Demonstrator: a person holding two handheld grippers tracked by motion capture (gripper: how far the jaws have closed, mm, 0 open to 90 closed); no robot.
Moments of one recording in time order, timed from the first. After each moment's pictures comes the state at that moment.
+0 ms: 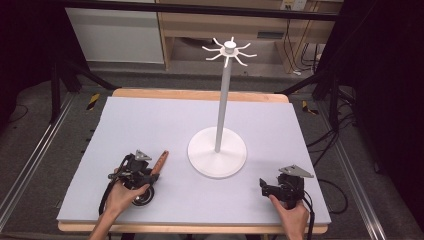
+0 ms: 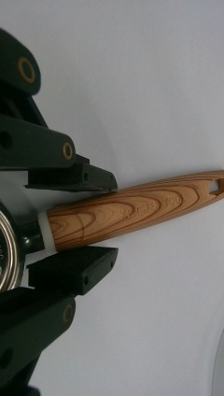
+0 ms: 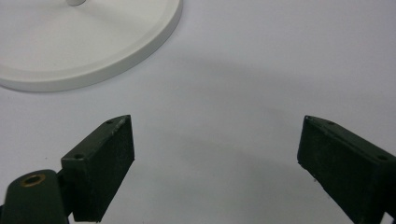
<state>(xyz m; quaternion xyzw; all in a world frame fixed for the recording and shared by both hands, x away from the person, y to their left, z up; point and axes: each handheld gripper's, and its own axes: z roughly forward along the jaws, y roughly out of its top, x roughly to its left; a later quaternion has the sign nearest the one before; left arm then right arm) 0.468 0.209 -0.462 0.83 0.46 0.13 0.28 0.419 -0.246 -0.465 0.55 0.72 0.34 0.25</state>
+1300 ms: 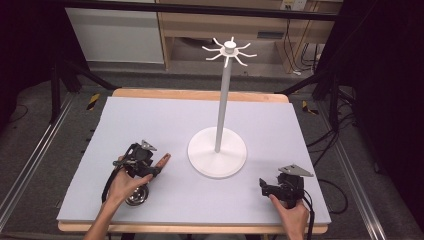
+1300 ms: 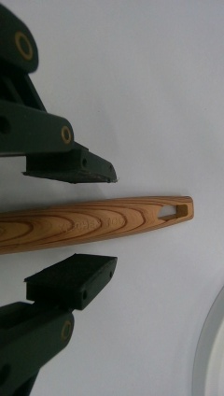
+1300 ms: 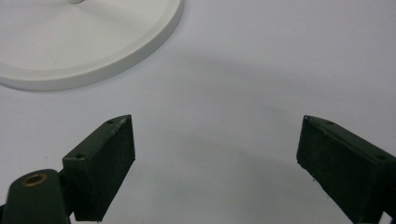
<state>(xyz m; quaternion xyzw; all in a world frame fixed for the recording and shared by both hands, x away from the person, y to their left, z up) 0.496 0.197 -0.445 0.86 0.43 0.13 0.24 0.421 -0.246 -0.464 0.55 0.72 0.34 0.24</state>
